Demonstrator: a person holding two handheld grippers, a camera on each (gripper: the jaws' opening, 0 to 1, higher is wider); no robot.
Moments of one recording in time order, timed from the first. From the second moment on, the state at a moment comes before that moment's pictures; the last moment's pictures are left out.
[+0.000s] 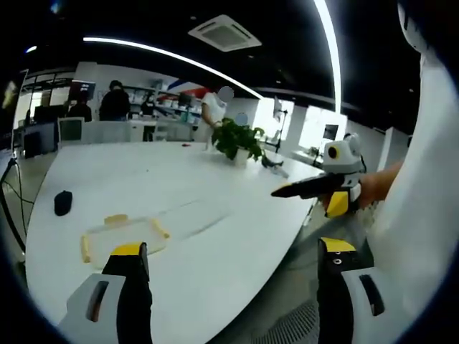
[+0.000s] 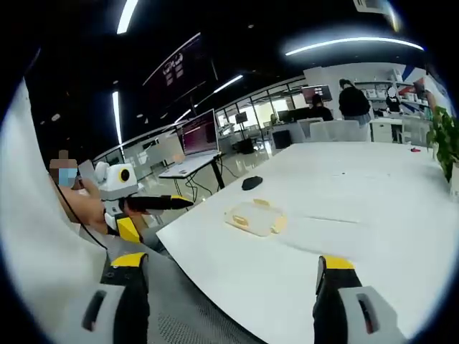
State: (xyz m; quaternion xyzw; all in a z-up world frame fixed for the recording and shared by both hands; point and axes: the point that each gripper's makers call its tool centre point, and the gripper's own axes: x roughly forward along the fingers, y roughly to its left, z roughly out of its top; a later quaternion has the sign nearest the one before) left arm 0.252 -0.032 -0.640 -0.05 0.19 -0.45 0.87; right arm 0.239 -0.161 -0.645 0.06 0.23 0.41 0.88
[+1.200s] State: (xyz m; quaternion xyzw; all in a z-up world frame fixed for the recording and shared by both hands) left arm 0.252 -0.031 -0.640 -0.05 0.18 -0.45 0.87; right arm 0.239 -0.161 -0.641 0.07 0.22 0.41 0.89
